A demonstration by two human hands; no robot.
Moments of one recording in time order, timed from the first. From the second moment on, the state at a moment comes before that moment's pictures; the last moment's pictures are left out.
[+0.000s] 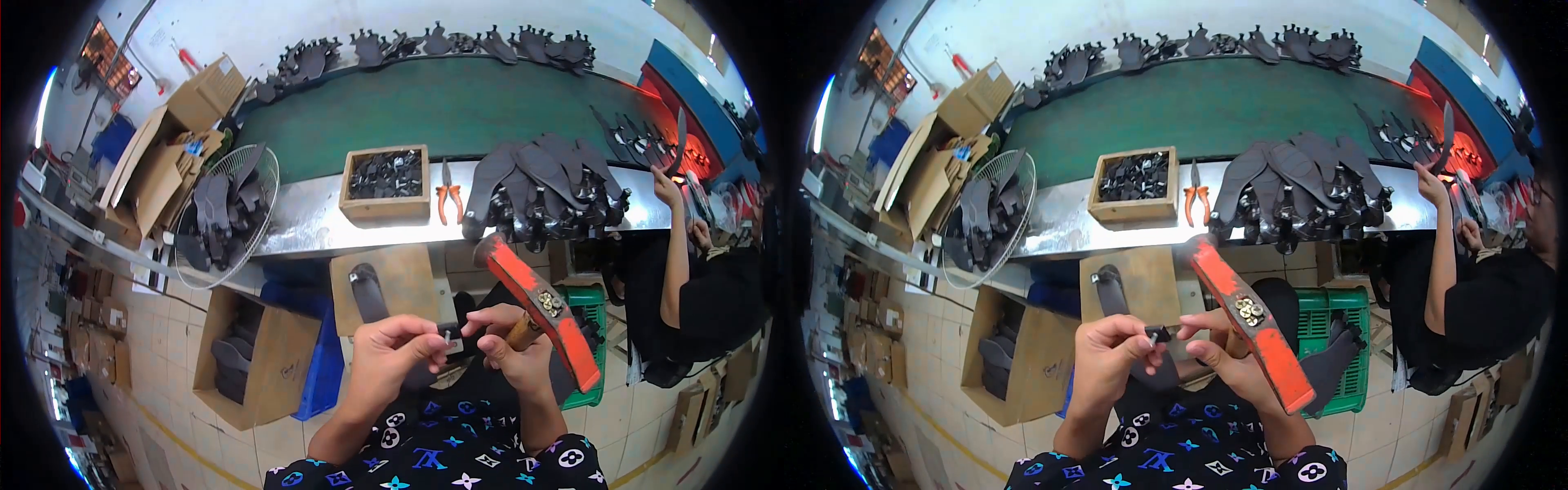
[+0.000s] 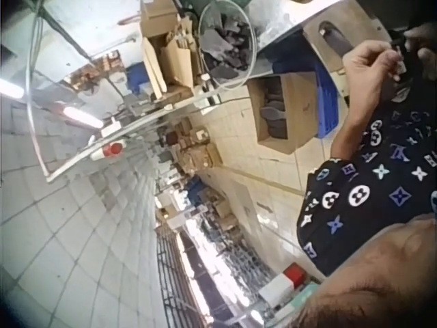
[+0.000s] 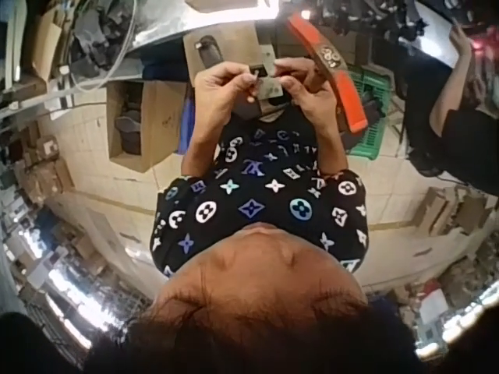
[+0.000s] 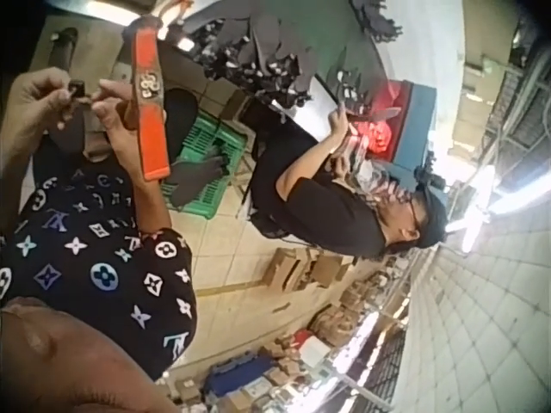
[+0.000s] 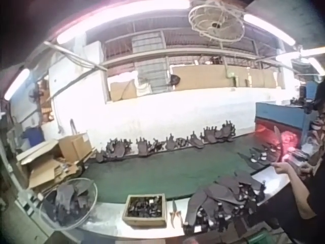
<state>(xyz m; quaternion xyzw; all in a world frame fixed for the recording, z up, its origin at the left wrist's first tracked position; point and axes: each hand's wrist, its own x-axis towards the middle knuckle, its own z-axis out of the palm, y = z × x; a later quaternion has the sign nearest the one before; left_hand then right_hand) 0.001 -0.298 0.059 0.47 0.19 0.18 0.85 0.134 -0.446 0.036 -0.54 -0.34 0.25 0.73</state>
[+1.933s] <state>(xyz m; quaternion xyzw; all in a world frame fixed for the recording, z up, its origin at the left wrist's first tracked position) 0.007 -0.194 -0.061 0.71 0.29 0.26 0.58 0.164 -0.306 -0.006 -0.63 -0.64 0.13 0.42</state>
